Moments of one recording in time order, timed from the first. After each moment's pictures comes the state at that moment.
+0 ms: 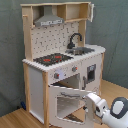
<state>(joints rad) -0.78 -0.72 2.25 -2.13 -1.27 1.95 1.50</state>
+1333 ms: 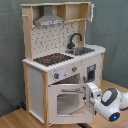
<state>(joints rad) -0.81 -0.71 2.12 -2.28 -1.13 1.99 1.71</state>
